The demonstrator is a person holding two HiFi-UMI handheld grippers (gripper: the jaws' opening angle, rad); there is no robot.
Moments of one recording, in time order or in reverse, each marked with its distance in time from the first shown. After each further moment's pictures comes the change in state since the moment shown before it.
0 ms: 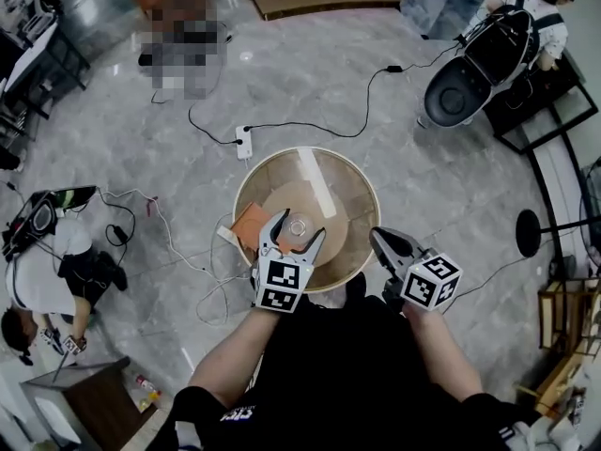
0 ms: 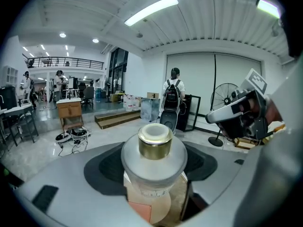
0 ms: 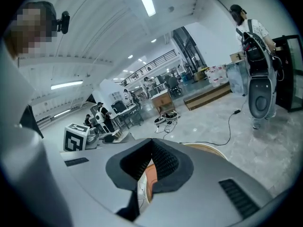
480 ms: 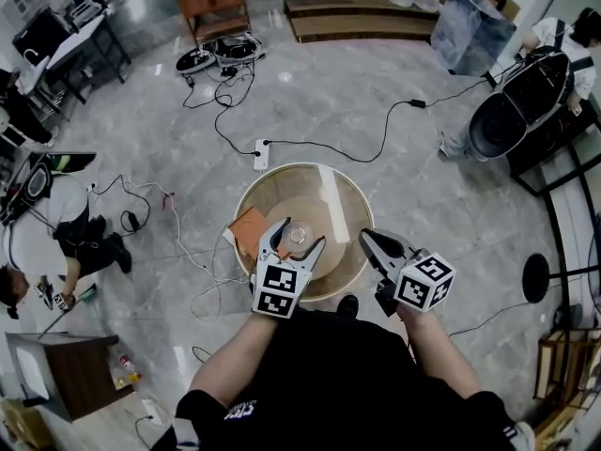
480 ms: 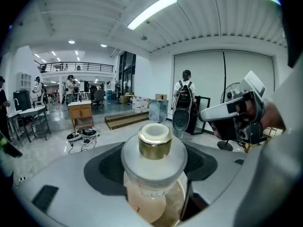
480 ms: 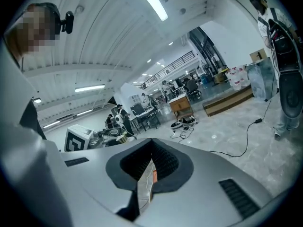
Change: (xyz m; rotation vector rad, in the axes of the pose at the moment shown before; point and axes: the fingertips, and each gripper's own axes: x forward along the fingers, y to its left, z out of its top) left arm -0.007 -0.084 0.038 -0.040 0.000 0.132; right arm -0.061 -0.014 0.036 -0.090 -0.026 0.232
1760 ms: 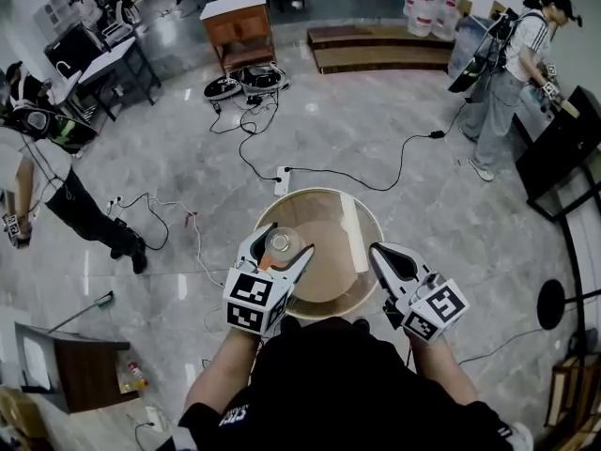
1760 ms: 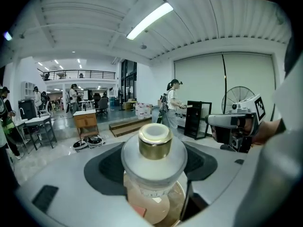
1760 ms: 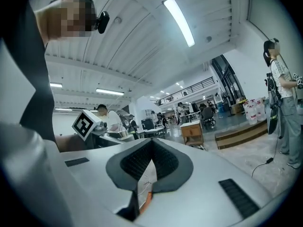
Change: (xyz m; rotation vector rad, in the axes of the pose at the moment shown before) left arm -0.087 -0.004 0.085 0.027 -0.053 0.054; right arm -0.063 0.066 0.061 -0.287 -0.222 0.142
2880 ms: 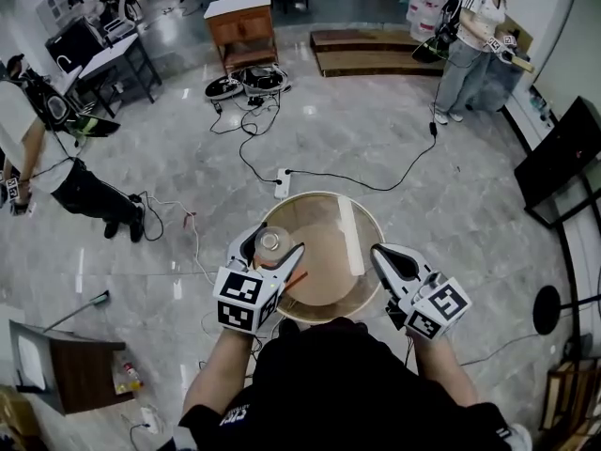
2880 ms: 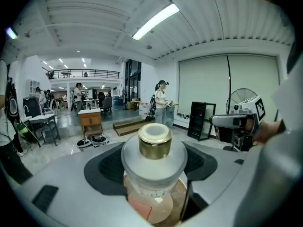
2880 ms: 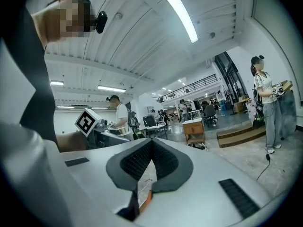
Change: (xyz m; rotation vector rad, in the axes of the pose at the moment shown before) left arm -0.018 0.049 -0.005 -0.039 -0.002 0.044; right arm 0.029 0.008 0.000 -0.018 0.044 0.027
